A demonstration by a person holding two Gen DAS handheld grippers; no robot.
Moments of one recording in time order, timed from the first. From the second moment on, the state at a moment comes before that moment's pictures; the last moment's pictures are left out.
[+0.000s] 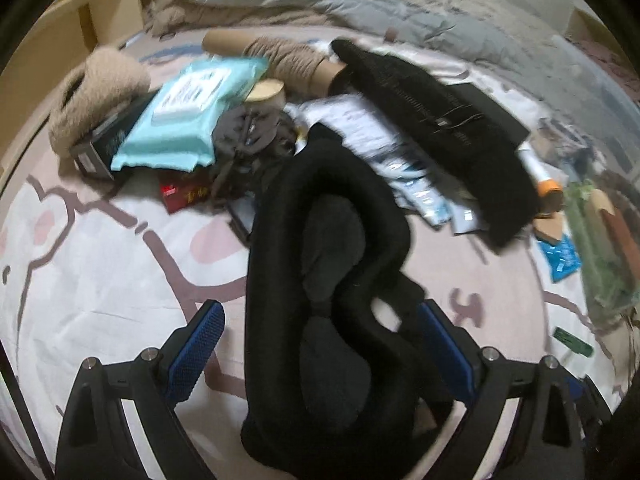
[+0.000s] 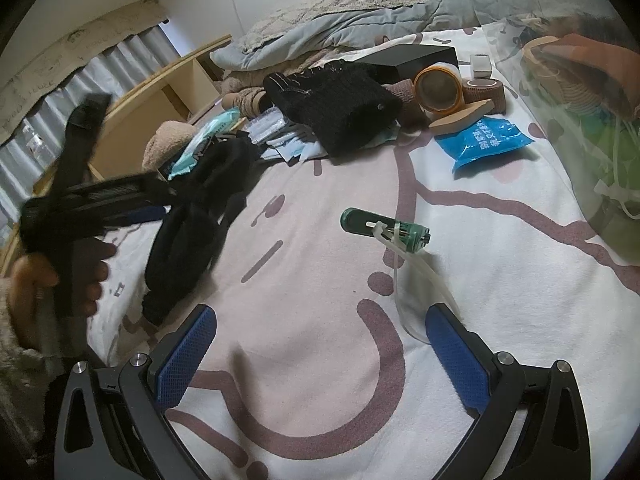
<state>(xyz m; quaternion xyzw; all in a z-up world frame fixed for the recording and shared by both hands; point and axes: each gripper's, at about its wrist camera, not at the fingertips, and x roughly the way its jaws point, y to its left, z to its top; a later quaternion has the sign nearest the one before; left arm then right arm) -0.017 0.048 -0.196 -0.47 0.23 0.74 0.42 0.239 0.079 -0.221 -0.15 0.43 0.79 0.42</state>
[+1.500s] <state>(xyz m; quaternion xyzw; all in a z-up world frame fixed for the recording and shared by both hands) -0.032 0.023 -0.224 -0.49 0.21 0.75 0.40 0.239 0.106 -0.209 -0.21 0.41 0.74 0.49</state>
